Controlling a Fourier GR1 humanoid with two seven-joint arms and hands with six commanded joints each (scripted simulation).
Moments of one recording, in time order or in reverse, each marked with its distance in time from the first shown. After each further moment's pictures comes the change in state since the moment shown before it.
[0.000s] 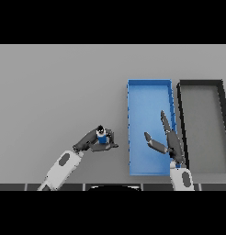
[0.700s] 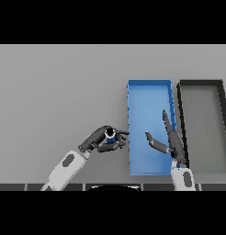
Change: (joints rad) left arm -0.016 -0.040 -0.035 -0.184 0.009 0.061 -0.032; right arm -0.002 -0.014 -0.006 -0.007 0.011 -0.005 -0.005
